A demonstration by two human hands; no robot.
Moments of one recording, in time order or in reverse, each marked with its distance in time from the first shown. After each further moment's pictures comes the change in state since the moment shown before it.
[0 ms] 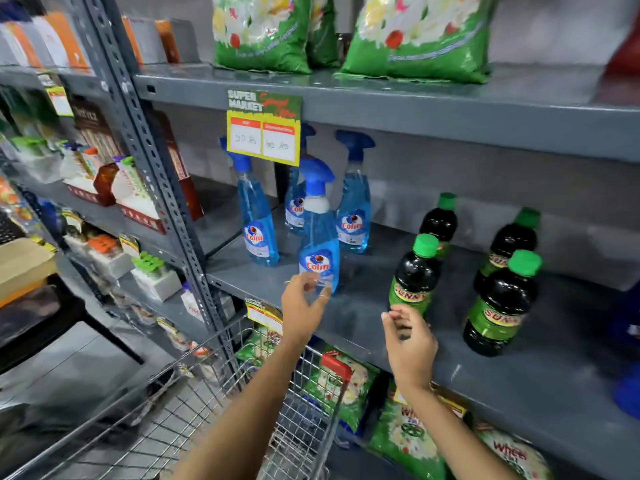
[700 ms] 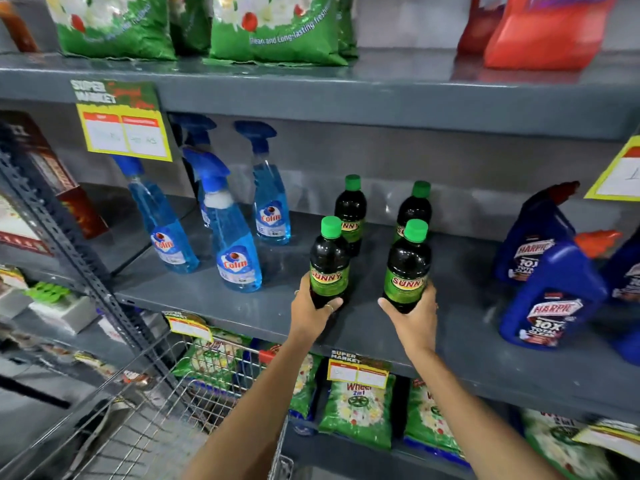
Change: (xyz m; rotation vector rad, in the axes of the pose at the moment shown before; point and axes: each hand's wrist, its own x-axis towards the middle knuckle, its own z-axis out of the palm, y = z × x) left_hand -0.043 0.026 0.116 -0.022 -0.395 -0.139; right_hand 0.046 0.067 -0.107 -0.092 0.107 0.315
